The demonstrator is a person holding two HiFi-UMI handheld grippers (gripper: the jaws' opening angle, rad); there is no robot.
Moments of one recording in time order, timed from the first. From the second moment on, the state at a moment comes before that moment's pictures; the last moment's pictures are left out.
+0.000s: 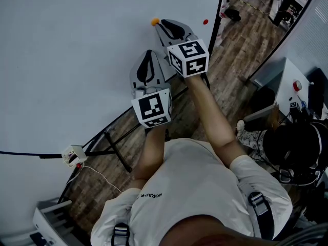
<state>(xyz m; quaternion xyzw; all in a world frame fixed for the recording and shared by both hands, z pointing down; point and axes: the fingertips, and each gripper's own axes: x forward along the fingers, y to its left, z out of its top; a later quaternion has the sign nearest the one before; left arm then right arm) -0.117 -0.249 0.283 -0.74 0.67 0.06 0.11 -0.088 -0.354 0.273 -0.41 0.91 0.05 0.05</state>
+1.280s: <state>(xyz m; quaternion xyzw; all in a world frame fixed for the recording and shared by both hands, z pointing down) -0.108 -0.245 0.280 -0.74 0.66 0.07 0.10 -0.058 -0.306 0.273 -0.41 0.91 0.05 0.07</state>
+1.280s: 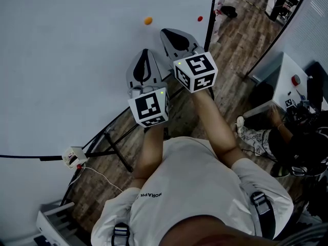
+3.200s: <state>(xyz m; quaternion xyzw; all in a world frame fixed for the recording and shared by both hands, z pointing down) -0.090 -0.241 0.281 -0.75 0.65 0.06 0.12 -0.031 -0.265 0.292 -0.43 0.90 0.05 0.07</state>
